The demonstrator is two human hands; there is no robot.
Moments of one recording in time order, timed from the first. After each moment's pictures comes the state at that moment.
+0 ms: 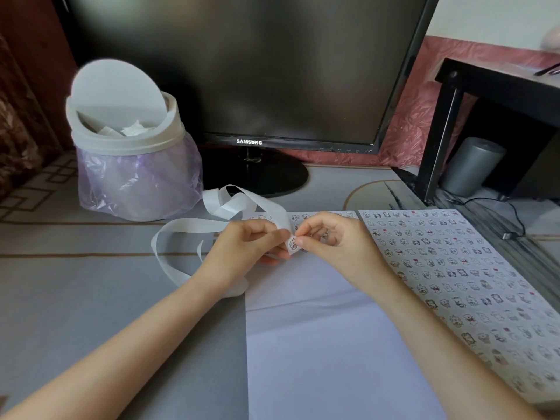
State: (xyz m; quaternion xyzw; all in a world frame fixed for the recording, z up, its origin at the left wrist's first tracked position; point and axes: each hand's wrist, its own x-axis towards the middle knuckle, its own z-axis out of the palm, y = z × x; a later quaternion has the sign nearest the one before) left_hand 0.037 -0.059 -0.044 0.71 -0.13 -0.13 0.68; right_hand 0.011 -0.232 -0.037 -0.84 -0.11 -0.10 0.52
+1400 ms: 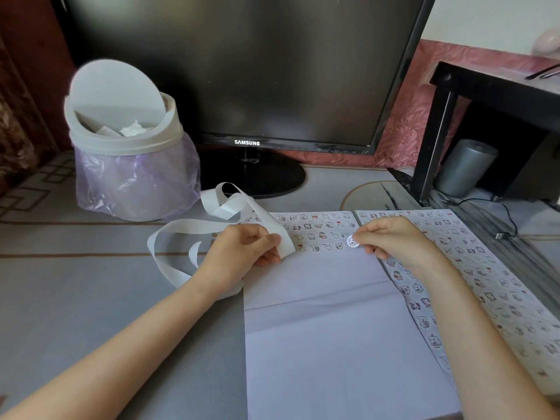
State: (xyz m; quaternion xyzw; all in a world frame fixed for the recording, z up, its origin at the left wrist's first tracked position) left_hand 0.042 -0.058 -0.054 0.75 -0.10 -0.11 0.64; right_hand 0.016 -0.310 -0.028 -0.85 0.16 0.00 0.50
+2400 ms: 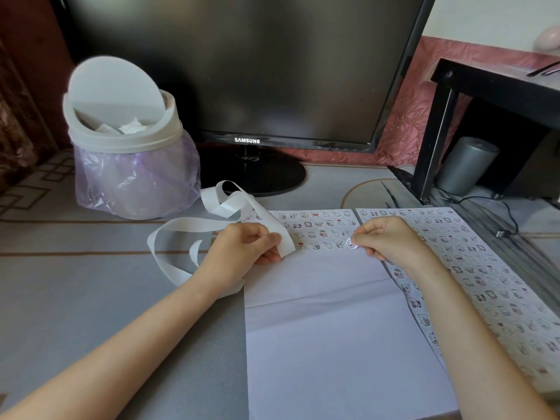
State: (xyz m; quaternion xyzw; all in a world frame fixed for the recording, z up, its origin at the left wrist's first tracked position) left_hand 0.041 -0.058 -0.053 0.75 -0.10 -0.12 0.64; right_hand 0.021 -0.306 -0.037 -0.87 0.17 -0.02 0.47
